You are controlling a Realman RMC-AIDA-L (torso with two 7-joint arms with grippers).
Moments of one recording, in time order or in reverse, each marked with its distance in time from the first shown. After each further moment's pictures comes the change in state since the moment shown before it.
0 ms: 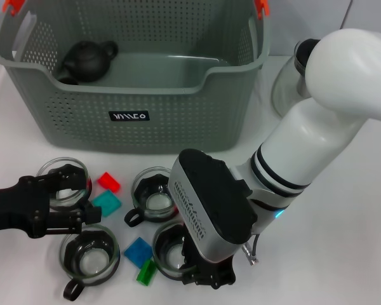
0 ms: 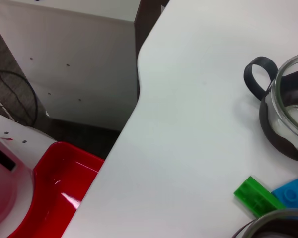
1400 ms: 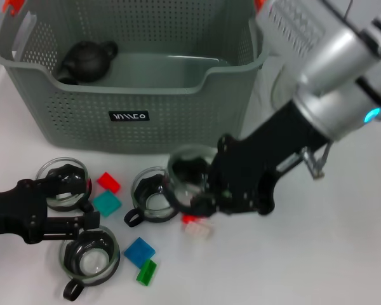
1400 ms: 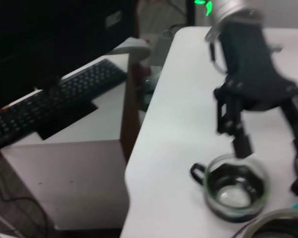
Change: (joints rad) left arm 0.006 0.005 0.000 -0.004 -0.001 0.038 0.001; right arm -0.040 -0.044 0.644 -0.291 -0.052 -0.539 0.165
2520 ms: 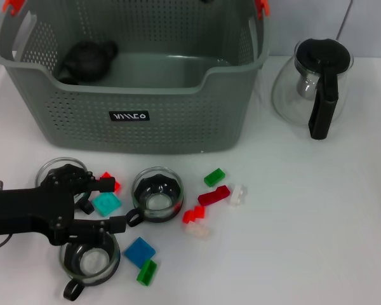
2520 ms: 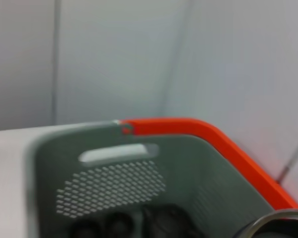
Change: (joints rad) left arm -0.046 -0.035 0.027 0.004 0.001 0.026 0.057; right arm 0.327 -0.062 0.273 0.437 -0.146 0.740 0.062
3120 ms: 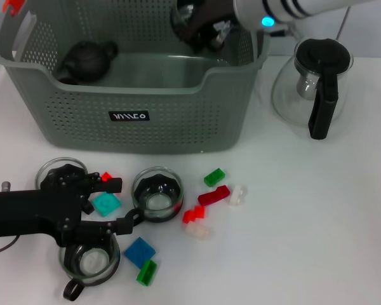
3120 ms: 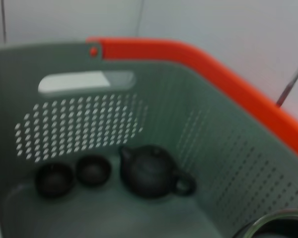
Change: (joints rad) left arm -0.006 -0.012 0.000 0.012 0.000 -0.003 0.015; right arm 0.031 0.065 -0.096 0.302 -0.001 0.346 -0.081
